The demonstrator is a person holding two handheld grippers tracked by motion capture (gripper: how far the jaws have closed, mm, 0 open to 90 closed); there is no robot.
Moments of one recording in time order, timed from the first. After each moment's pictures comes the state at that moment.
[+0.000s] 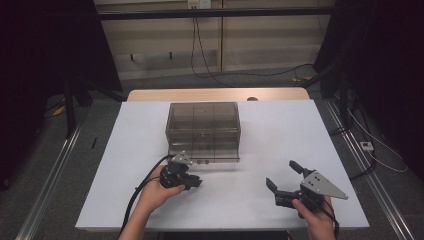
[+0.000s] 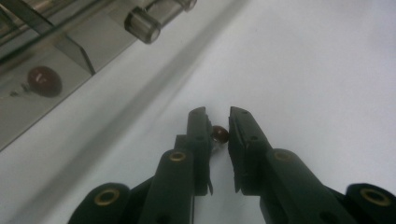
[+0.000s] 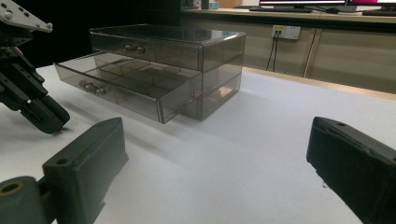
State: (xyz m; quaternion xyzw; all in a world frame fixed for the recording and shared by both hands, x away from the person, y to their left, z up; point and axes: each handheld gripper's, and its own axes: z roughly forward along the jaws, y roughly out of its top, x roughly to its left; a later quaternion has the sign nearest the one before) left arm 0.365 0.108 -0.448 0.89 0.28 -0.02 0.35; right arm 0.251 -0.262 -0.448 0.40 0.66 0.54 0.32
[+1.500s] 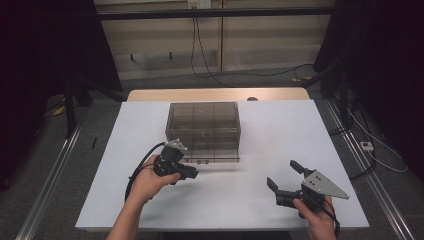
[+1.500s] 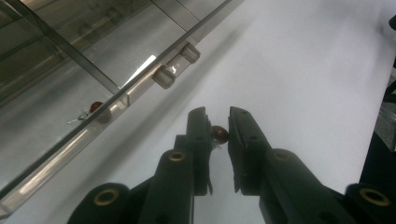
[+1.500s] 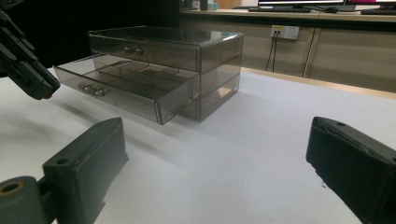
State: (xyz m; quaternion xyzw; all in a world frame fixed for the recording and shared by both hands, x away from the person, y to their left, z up) left arm 0.377 0.115 -0.403 0.89 0.30 -0.04 0.35; right arm 0.251 -0.264 -0.447 0.41 0.66 0.54 0.32
